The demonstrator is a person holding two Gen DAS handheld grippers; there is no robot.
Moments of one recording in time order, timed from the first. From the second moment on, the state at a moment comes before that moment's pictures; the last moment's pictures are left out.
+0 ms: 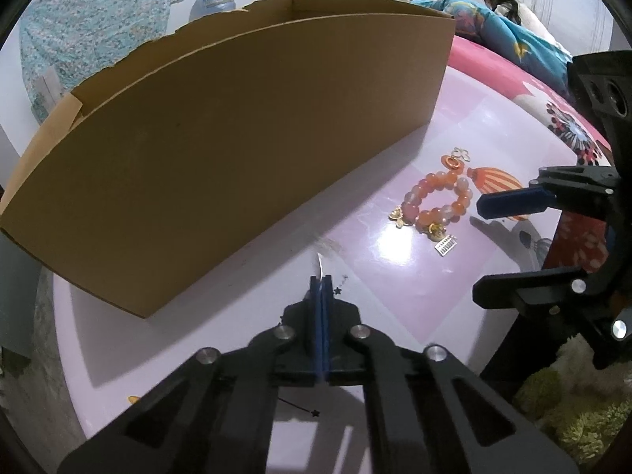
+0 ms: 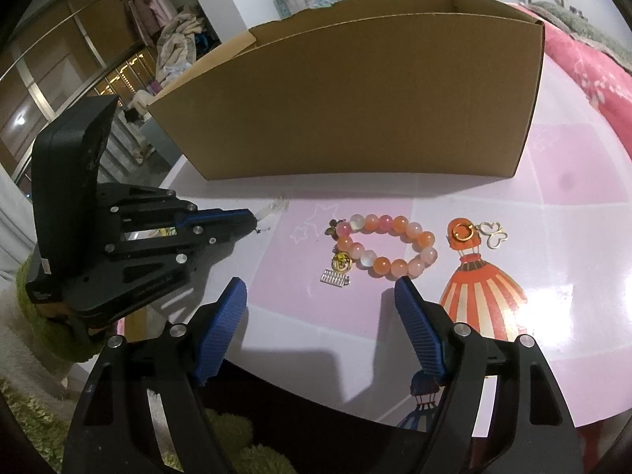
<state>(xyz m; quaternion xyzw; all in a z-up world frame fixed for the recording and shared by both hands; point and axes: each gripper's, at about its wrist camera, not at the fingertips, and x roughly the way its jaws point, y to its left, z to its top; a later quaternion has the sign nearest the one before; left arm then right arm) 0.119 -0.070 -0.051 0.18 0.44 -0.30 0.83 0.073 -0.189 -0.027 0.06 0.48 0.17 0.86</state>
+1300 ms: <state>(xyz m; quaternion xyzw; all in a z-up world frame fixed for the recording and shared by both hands) 0.144 -0.050 -0.047 0.08 0.47 -0.21 0.86 0.062 -0.215 -0.027 0.07 0.46 0.17 0.87</state>
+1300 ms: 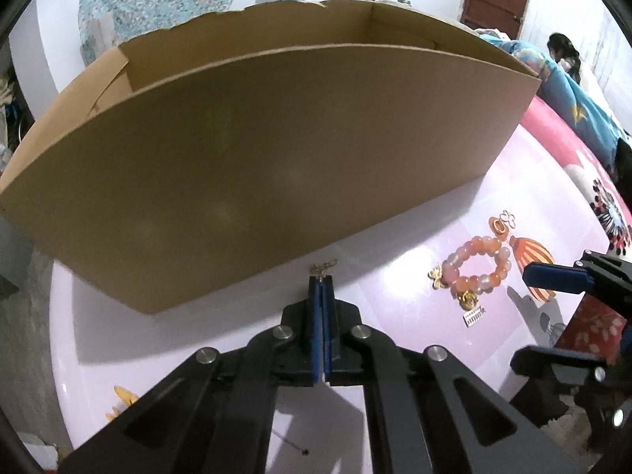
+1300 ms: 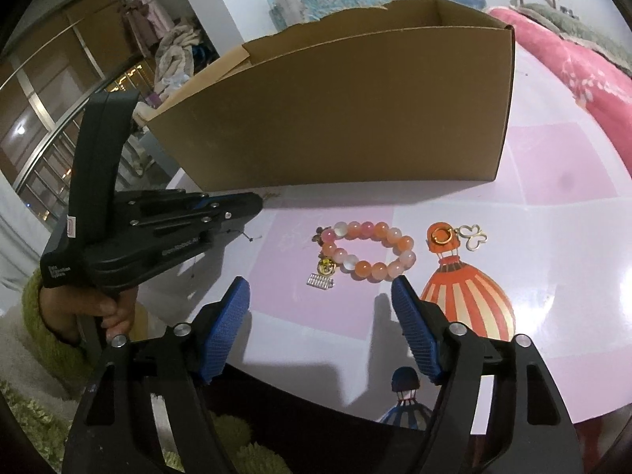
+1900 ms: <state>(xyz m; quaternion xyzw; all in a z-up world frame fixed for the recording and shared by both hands) 0.109 -0.015 -0.051 0.05 0.48 -0.20 0.86 0.066 -0.182 -0.031 0.01 0.48 0.13 0.87</state>
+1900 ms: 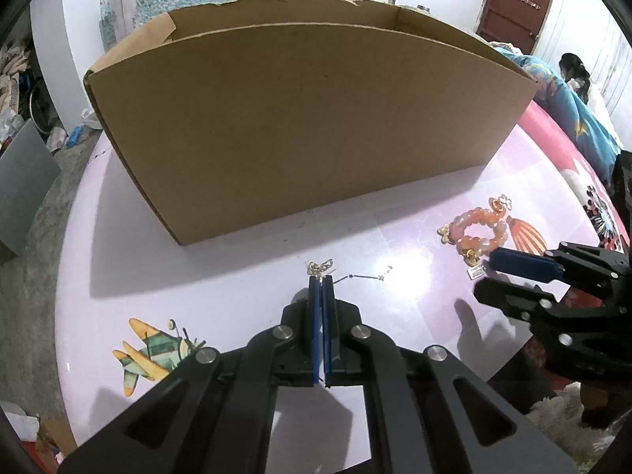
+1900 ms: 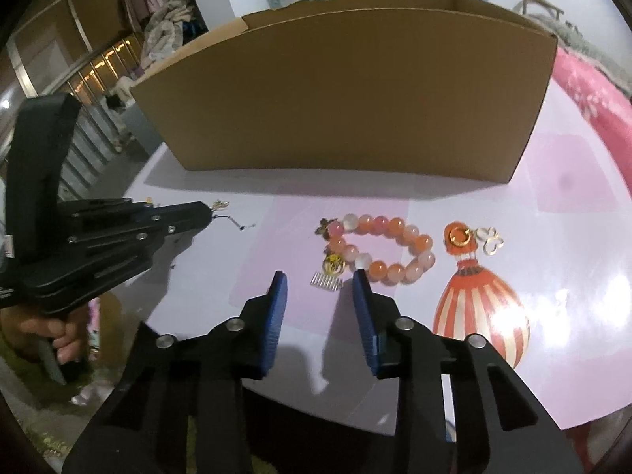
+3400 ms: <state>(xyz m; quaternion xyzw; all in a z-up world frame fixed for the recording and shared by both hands) 0.092 0.002 0.073 0.04 0.32 -0.28 0.90 0.060 -0.197 0.066 -0.06 0.31 0.12 0.94</state>
